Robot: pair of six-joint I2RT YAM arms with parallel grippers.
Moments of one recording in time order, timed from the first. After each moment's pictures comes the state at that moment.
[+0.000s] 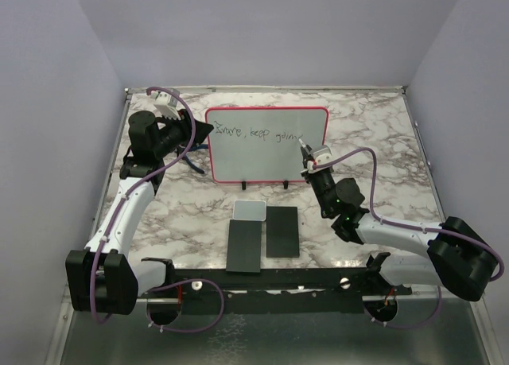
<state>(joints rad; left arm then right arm) -0.09 1.18 0.92 0.11 0.56 -0.38 0.82 1.23 0.44 1.02 0.48 -0.38</state>
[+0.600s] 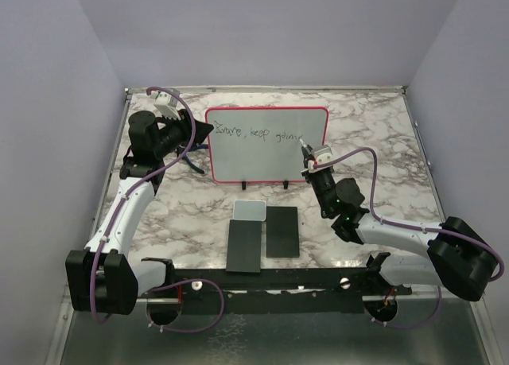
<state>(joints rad) -0.09 1.18 0.92 0.11 0.56 -0.38 0.82 1.23 0.44 1.02 0.50 -0.38</state>
